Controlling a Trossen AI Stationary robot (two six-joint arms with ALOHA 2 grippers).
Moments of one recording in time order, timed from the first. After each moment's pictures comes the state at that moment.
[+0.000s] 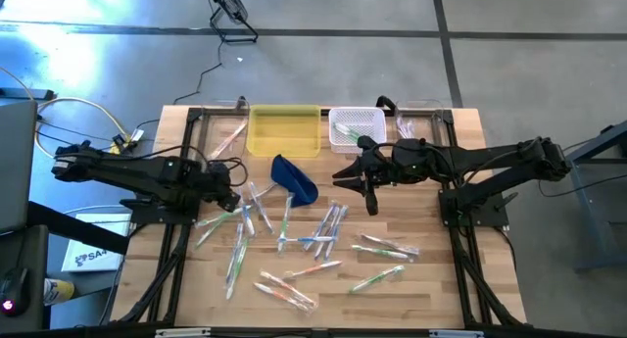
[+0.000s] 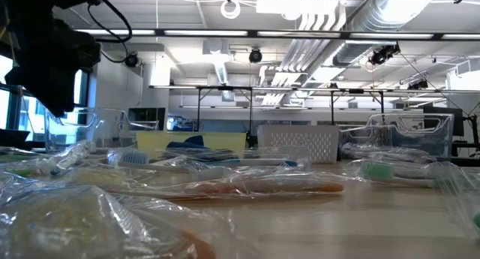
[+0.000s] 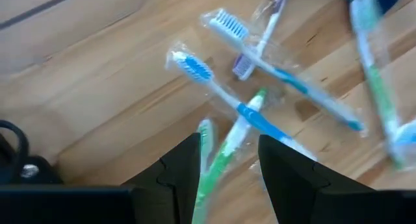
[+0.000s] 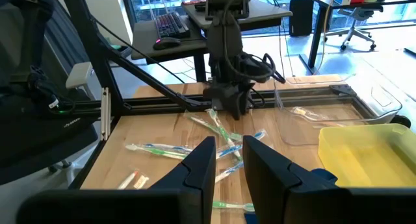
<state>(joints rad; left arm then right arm) -0.08 0.80 0.62 -0.99 -0.18 -1.11 0.06 1.23 1.06 -0.06 0.00 0.11</state>
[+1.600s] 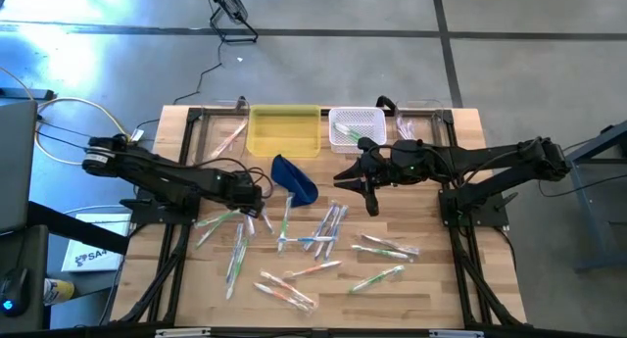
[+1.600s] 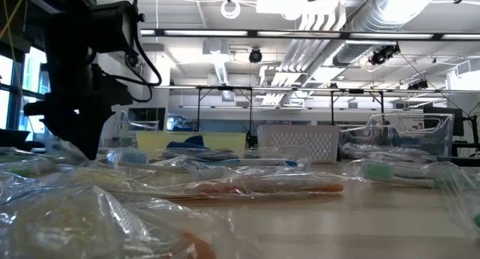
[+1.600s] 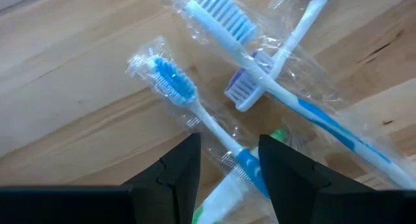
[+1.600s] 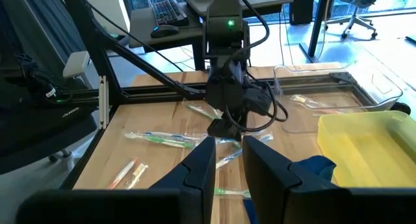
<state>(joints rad) -0.08 1.30 0.62 -0.68 -0.19 -1.23 0.06 1.23 1.06 -0.10 0.00 0.11</state>
